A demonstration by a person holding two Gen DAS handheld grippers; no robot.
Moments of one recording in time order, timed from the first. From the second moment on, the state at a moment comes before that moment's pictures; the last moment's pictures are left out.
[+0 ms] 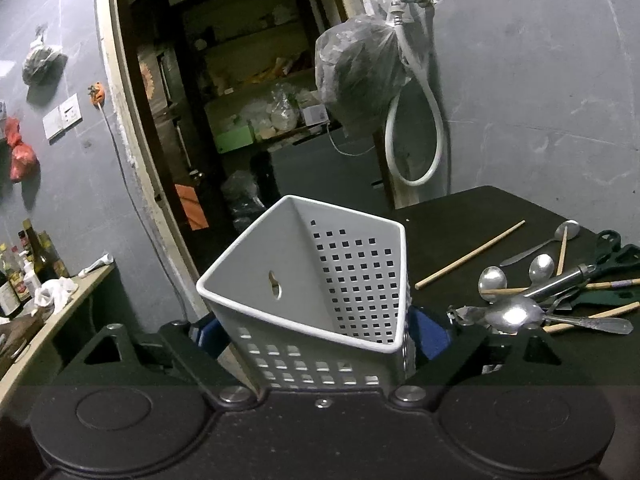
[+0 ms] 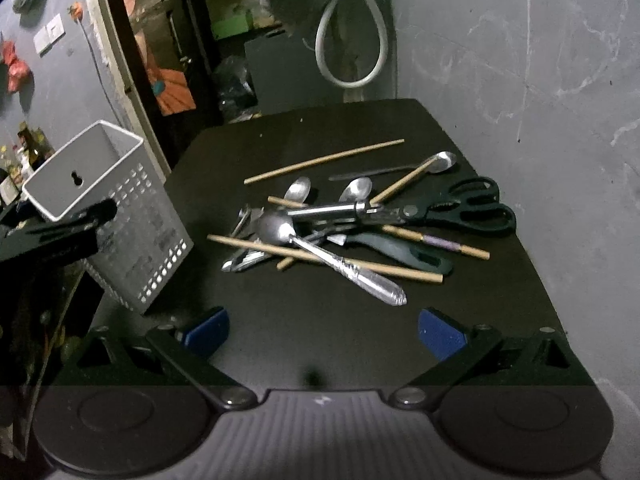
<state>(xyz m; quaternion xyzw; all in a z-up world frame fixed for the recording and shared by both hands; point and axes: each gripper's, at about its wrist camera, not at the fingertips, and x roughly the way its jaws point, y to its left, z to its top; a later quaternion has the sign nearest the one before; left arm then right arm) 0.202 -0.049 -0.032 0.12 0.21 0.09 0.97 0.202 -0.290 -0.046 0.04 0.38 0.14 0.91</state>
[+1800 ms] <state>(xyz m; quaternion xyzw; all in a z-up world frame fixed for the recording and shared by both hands) 0.176 -0.047 -0.025 0.11 0.23 0.07 0.96 0.408 -0.316 -0.099 0.07 0.37 0.27 0.89</state>
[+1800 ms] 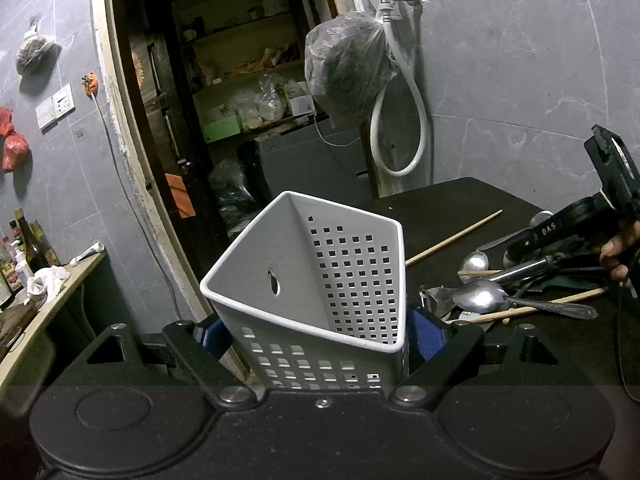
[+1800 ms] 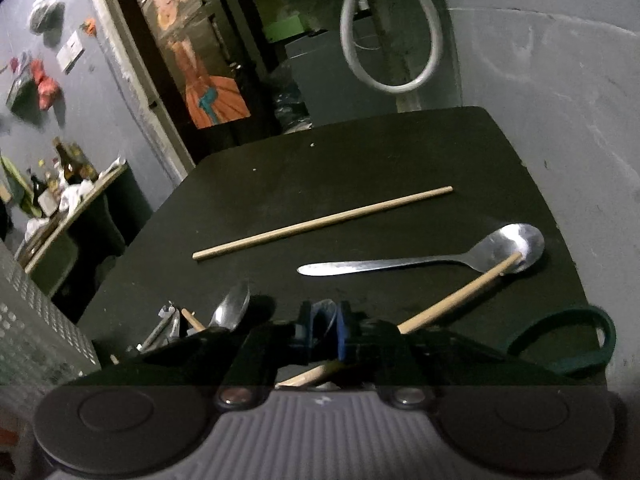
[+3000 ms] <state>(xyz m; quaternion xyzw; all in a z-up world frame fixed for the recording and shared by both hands) 0.169 -0.034 -0.027 0.12 0.22 0.02 0.97 0.252 -0.284 0.096 0.00 0.11 0.23 0.97</state>
